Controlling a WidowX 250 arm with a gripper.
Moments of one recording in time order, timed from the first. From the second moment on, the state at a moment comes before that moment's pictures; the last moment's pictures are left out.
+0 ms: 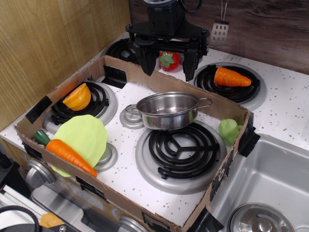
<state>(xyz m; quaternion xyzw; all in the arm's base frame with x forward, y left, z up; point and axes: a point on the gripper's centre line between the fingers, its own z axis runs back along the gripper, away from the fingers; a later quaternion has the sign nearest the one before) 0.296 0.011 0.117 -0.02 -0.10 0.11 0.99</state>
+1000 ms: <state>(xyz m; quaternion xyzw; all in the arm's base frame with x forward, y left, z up) 0.253 0.063 0.103 0.00 -0.12 0.31 0.94</state>
